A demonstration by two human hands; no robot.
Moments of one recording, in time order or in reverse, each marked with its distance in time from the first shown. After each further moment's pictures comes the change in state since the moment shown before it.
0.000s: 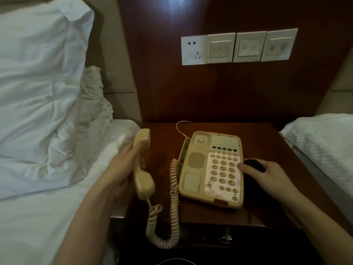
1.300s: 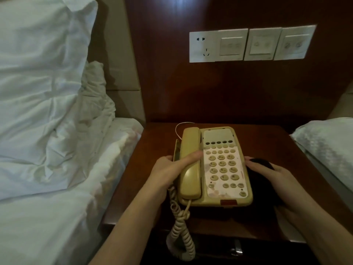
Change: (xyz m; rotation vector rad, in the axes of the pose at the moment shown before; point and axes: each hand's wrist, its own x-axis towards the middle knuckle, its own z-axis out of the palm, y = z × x) left_hand 0.005 -0.011 0.072 0.196 -0.120 -0.179; right_hand -0.021 -0.036 0.019 0.437 -0.043 0.164
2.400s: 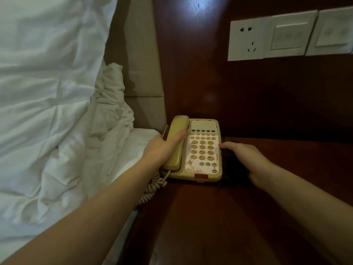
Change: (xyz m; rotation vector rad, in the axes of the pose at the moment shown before) left_hand 0.159 0.033 -0.102 0.362 0.309 0.179; right_hand 0.174 -0.016 0.138 -0.094 -0.052 0.039
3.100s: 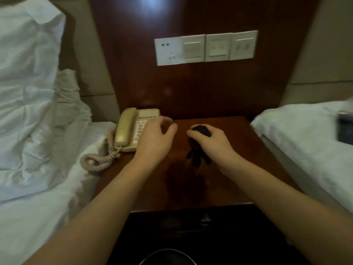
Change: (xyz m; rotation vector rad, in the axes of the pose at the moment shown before) left_hand -0.193 0.082 0.048 0.152 0.028 0.518; right_hand -0.160 0.008 -0.084 -0.170 0.092 -0.344
